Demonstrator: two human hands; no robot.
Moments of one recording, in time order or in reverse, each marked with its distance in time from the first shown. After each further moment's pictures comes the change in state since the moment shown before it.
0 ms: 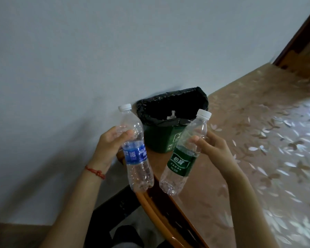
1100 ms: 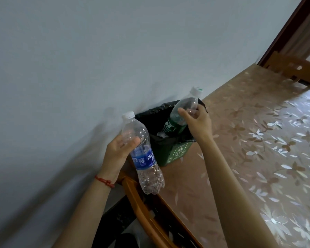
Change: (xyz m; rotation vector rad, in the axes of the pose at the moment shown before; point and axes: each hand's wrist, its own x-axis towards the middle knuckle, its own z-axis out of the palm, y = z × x) left_hand 0.054 -0.001 0.011 0.047 -0.035 -0.015; right_hand 0.133 -0.010 0.031 -0.252 0.421 0.075
